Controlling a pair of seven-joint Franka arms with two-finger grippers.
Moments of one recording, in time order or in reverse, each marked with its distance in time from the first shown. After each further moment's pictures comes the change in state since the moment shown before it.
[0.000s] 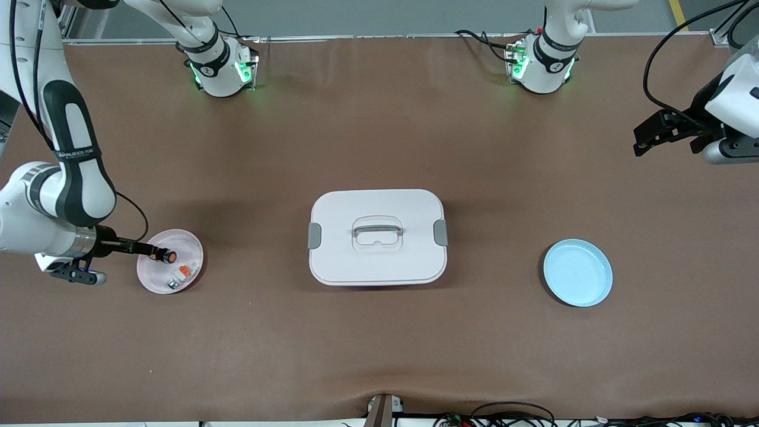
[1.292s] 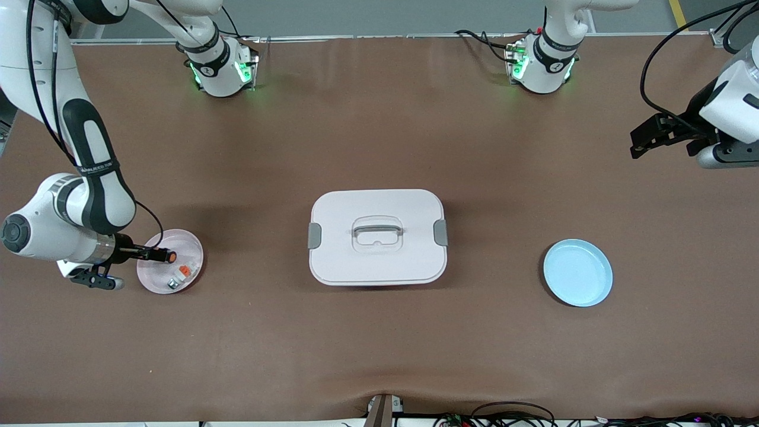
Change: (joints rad) left arm -0.002 0.009 0.000 0.000 0.000 0.000 0.000; right arm 0.005 0.074 0.012 -0.003 0.015 0.091 0.000
